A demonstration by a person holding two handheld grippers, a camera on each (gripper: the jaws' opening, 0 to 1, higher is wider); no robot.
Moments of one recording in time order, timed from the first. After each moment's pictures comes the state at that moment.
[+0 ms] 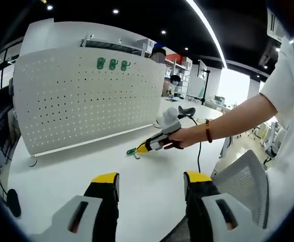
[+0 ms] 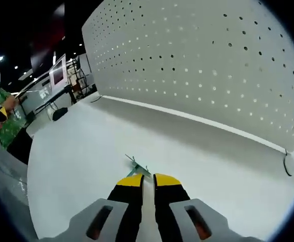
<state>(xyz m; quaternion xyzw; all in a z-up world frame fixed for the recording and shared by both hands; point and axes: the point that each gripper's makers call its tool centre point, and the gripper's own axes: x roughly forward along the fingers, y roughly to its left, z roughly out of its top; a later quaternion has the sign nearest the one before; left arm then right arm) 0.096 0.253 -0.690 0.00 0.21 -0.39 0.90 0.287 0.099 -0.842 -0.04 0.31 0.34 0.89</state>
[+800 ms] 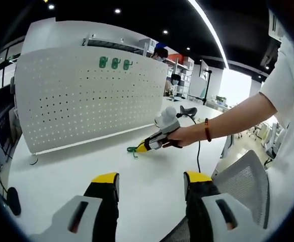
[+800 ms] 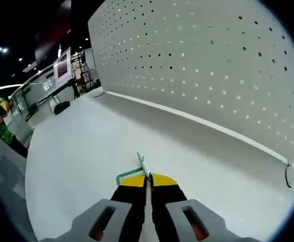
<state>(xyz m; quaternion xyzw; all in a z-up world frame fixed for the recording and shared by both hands) 0.097 0.255 -0.691 0.00 0.22 -0.38 0.90 0.288 0.108 -0.846 -0.07 0.32 0.36 0.88</state>
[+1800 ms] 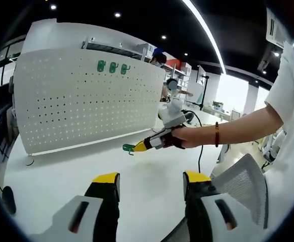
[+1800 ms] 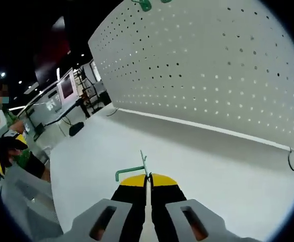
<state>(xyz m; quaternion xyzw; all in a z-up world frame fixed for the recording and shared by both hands) 0.093 0.248 -0.690 -0.02 0.20 -0.40 0.90 0.251 0.135 -0.791 0.02 0.31 0.36 0.88</state>
